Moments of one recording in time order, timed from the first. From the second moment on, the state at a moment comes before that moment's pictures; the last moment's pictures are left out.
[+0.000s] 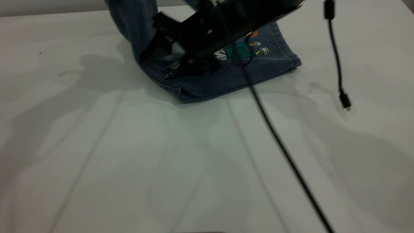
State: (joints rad) left arm -0.07 1.79 -1.26 -1.19 0.48 0.93; right arm 0.42 2.55 -1.75 1.52 0.75 -0.83
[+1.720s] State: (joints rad) left arm -0.48 2.28 -1.64 -1.19 0.41 1.09; right arm 0.03 1.98 -1.75 1.12 0.97 -0.85
